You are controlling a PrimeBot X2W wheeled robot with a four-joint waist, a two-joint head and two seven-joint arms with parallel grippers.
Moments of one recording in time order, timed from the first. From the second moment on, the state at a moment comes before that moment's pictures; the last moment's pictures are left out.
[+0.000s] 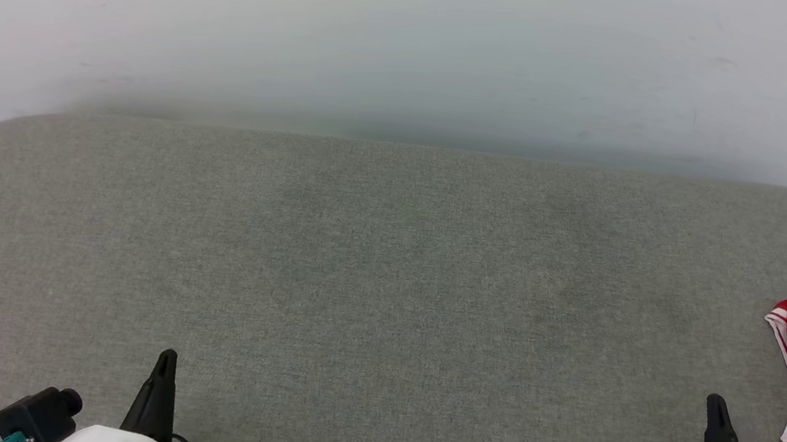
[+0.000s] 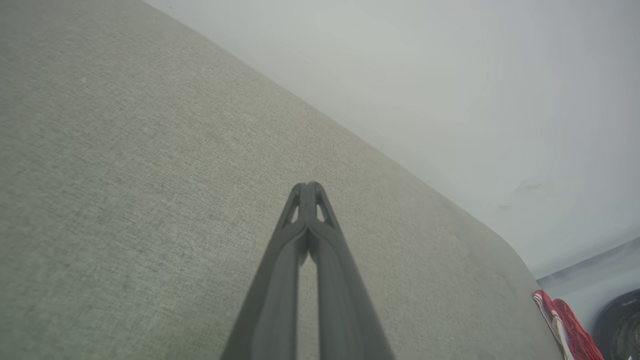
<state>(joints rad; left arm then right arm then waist) 0.10 0.08 -0.04 0.11 -0.70 -0.01 -0.15 0.12 -0.07 -0.06 0.08 0.76 0.13 -0.14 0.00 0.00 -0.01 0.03</state>
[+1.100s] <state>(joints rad) 0.01 0.09 0.00 0.17 -1.13 -0.06 -0.05 0.02 -0.08 -0.06 0.15 1.16 0.13 -0.05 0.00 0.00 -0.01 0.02</state>
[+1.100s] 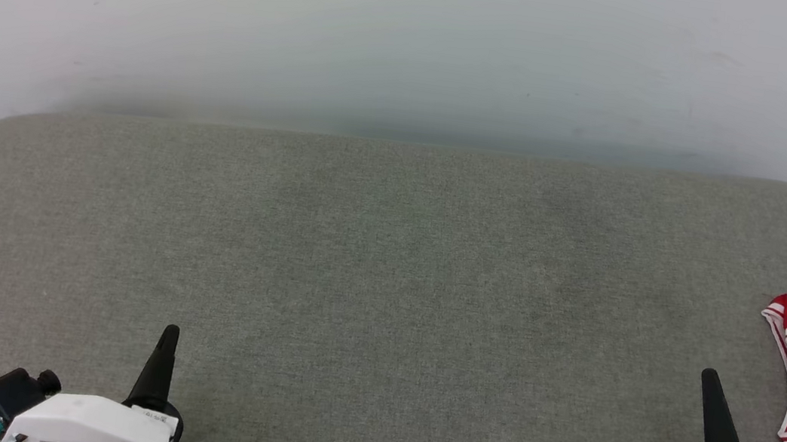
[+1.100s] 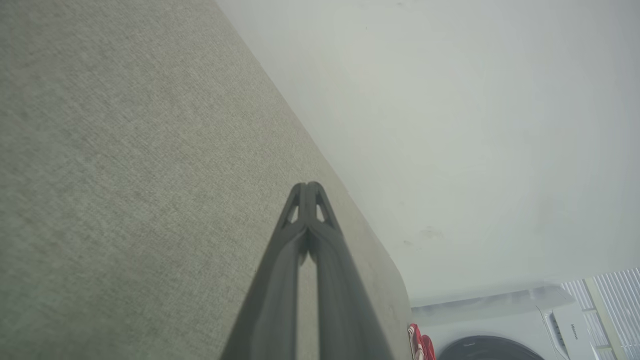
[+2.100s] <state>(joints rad) -0.05 0.09 0.04 0.21 -1.42 -0.10 0.02 -0.04 -0.08 -0.07 0.20 1.43 0.13 0.03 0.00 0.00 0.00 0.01</state>
